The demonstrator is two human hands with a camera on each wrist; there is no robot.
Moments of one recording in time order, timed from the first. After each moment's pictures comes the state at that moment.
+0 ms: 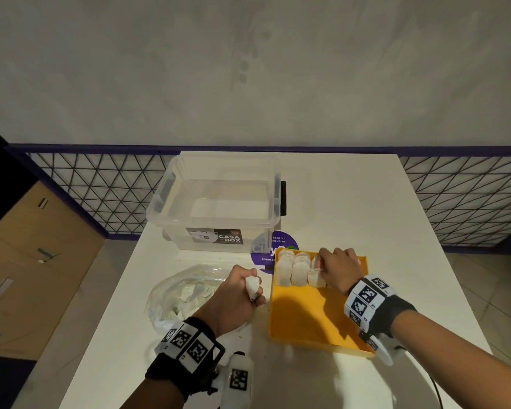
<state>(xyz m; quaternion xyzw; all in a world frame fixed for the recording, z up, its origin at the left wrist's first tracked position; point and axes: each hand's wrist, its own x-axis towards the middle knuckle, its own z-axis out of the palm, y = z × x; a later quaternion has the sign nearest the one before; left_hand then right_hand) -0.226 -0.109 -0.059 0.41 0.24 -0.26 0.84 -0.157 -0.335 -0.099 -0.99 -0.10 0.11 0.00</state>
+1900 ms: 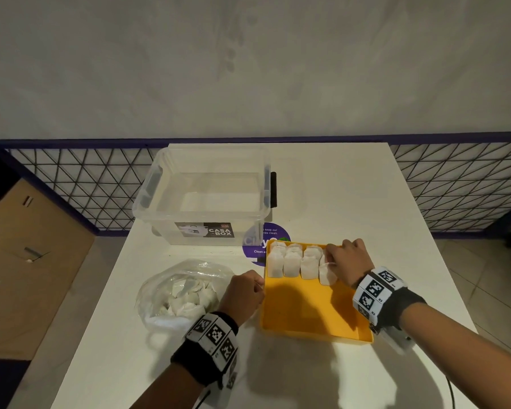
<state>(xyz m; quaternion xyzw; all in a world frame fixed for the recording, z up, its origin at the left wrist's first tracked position) -0.222 -0.131 -0.105 0.93 -0.01 -0.14 0.35 -0.160 -0.369 -0.103 -0.98 -0.13 0.12 -0.07</state>
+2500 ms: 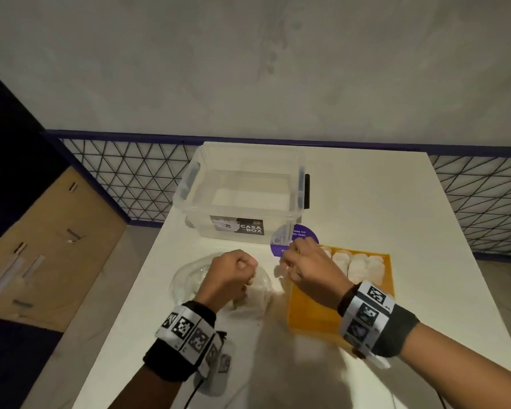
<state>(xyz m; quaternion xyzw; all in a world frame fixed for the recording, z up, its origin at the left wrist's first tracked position) -0.233 -0.064 -0.039 0.86 0.11 -0.10 0.49 -0.201 -0.254 -0.044 -0.94 -0.32 0.04 0.15</state>
